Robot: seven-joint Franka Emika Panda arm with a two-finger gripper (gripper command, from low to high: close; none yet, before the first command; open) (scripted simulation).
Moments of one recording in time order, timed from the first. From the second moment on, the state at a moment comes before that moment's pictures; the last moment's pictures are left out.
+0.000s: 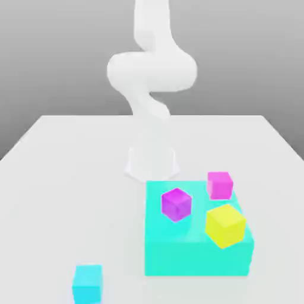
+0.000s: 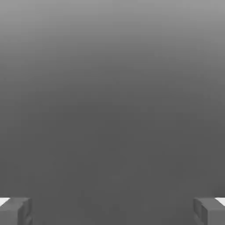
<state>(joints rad) 0.02 -0.71 -0.03 -2.31 0.01 2.33 0.76</state>
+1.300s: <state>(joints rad) -0.06 0.44 -0.16 -2.42 0.23 2.84 0.31</state>
